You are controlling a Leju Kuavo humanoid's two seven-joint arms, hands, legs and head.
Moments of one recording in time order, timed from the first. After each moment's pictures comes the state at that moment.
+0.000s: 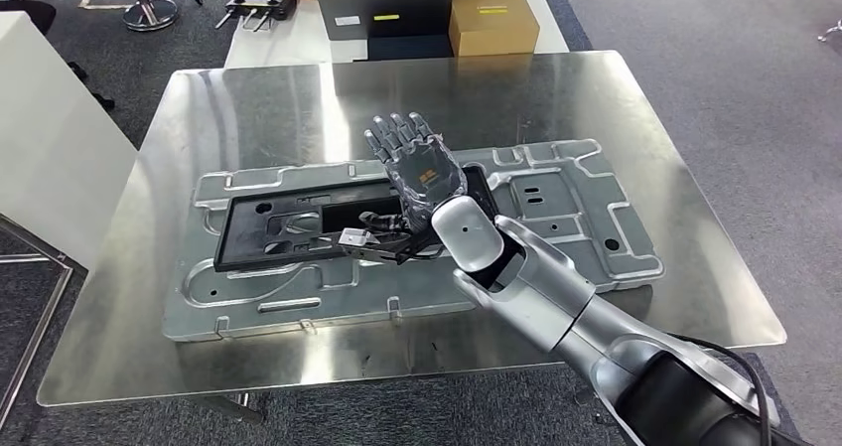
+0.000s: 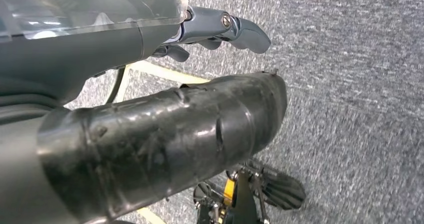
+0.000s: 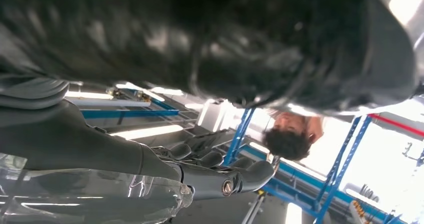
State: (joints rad) left arm -0.12 0.06 -1.11 -0.12 1.57 0.39 -0.20; right arm -0.87 0.05 0.87 -1.00 1.21 0.01 0.24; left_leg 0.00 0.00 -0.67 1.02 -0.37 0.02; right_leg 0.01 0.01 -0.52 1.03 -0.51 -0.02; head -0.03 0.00
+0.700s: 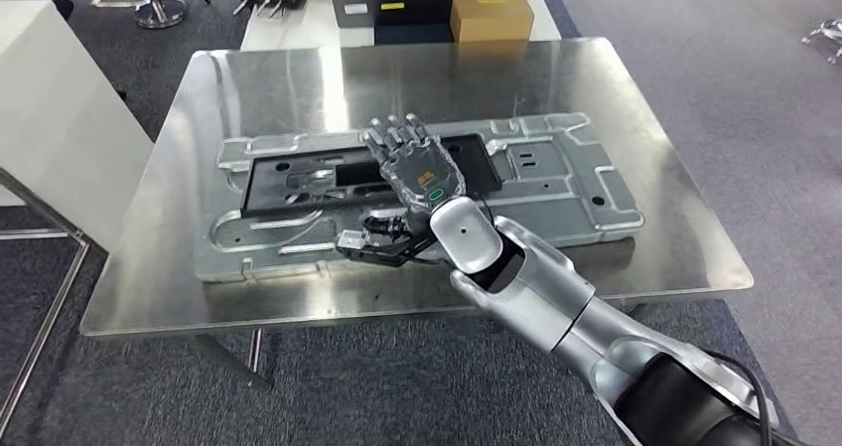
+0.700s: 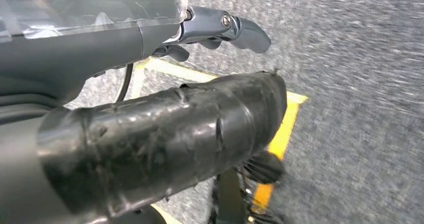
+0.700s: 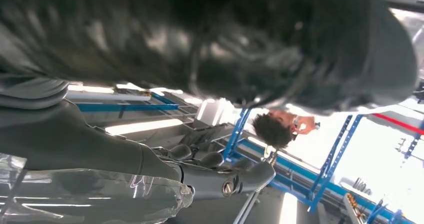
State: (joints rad) left arm -0.13 0.06 -1.09 -0.12 1.57 0.38 -0.19; right arm -0.88 0.06 0.87 -0.99 1.22 0.01 0.23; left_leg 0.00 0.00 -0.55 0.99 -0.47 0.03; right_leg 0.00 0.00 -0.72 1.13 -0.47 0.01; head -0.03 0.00
